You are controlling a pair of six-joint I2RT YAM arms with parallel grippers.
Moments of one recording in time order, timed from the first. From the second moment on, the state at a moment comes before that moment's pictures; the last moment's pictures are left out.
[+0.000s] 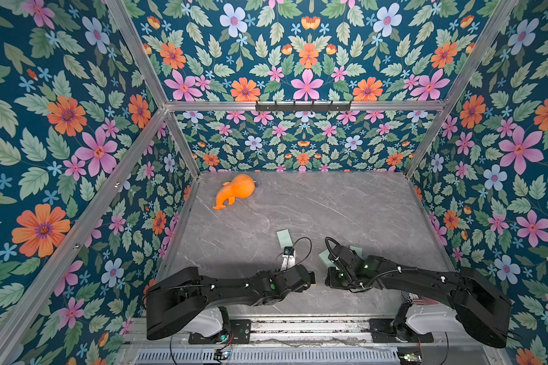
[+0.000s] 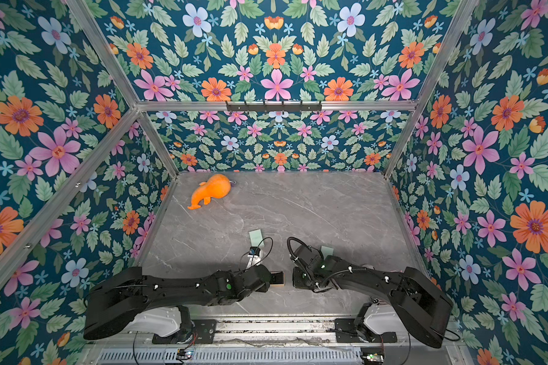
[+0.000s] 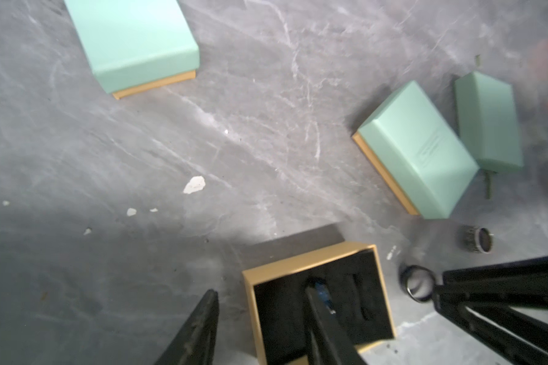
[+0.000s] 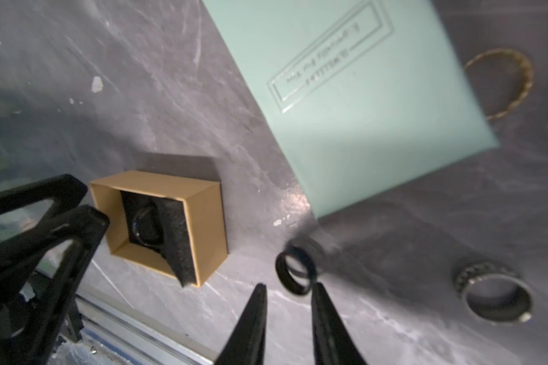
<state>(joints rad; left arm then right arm) -1.24 1.35 0.57 -0.16 -0.41 -0.96 0.90 1.30 0.62 -0.47 -0.12 0.95</state>
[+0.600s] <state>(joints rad) -1.24 1.03 0.41 -0.20 -0.46 -1.04 1.02 1.46 0.92 -0.62 -0.06 0.89</state>
